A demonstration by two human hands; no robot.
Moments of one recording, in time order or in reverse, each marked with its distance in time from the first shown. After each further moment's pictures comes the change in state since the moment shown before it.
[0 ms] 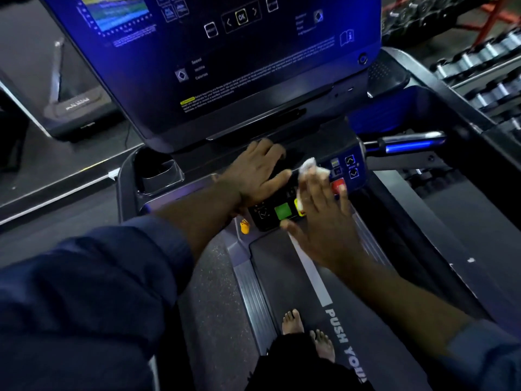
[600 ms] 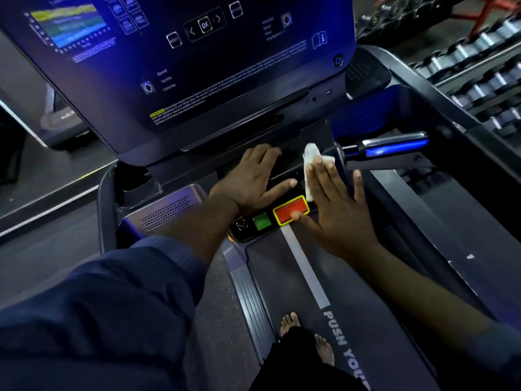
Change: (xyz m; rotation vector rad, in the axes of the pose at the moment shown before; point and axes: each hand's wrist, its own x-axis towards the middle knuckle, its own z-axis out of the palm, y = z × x) left_hand 0.028 0.025 0.022 -0.098 -0.015 -0.047; right_hand 0.010 0.069 -0.019 -0.062 -0.034 0.022
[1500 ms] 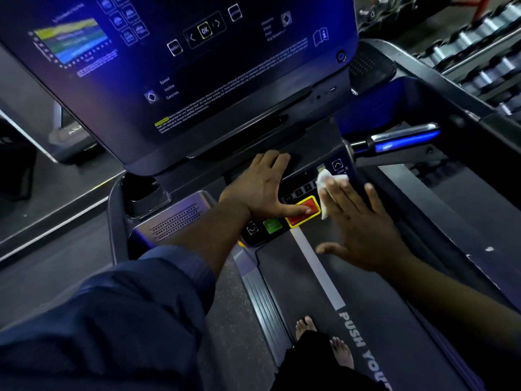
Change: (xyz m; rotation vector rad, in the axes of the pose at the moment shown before) left_hand 0.002 0.004 -0.001 0.099 -0.145 -0.049; right_hand -0.027 0.021 0.023 -0.077 -0.013 -0.176
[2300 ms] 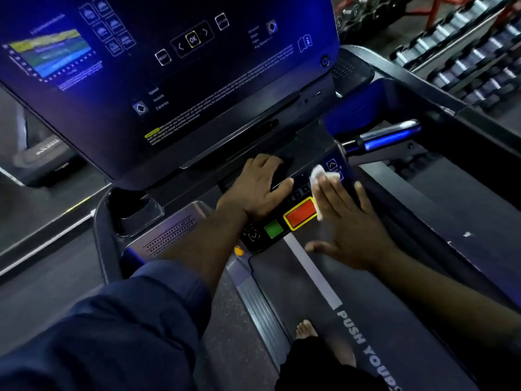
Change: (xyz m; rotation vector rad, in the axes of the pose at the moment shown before) left_hand 0.002 -0.015 0.000 -0.246 0.067 0.050; right_hand 0.010 -0.027 -0.014 0.053 -0.035 0.128
